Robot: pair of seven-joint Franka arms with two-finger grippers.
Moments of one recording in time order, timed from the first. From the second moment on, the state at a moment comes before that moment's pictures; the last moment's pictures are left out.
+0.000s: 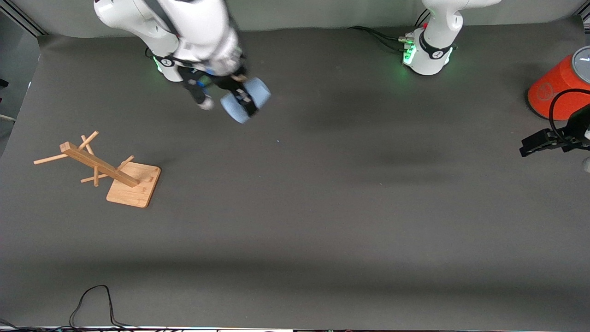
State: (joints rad) left arm 0.04 0.07 0.01 -1.60 0.00 1.66 -0.05; right arm 0.47 0.17 0.32 -1.65 -0.03 1.81 1.84
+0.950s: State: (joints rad) left arm 0.02 0.07 0.00 -1.59 0.00 1.67 -0.05; right arm 0.75 0.94 0.29 -1.11 -0.29 1.89 2.51
